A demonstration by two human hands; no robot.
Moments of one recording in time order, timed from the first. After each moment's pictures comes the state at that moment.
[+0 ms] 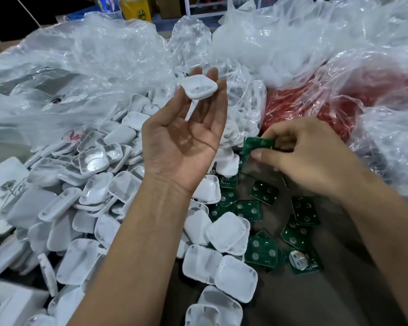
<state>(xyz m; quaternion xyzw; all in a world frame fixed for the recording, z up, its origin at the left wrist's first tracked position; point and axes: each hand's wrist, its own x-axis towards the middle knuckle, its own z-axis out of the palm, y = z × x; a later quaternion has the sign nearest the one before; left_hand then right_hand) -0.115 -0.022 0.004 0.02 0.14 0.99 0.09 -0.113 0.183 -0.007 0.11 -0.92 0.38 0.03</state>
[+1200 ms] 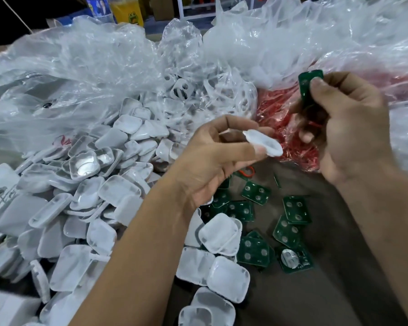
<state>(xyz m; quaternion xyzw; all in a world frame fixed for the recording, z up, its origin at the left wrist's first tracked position) -0.109 0.006 -0.010 0.10 0.52 0.83 0.18 -0.119 0.192 0.012 -0.01 -0.61 0.78 0.16</state>
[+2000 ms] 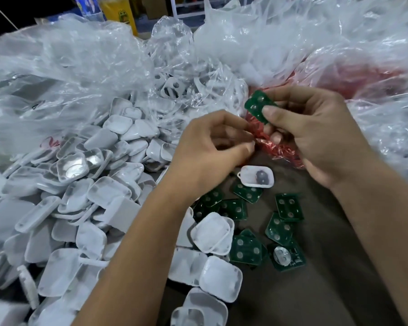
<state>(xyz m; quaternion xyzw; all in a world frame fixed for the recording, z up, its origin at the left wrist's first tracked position) -0.108 0.011 -0.009 0.12 0.78 0.62 0.01 -0.123 0.194 0.000 0.08 -0.67 0.73 0.07</state>
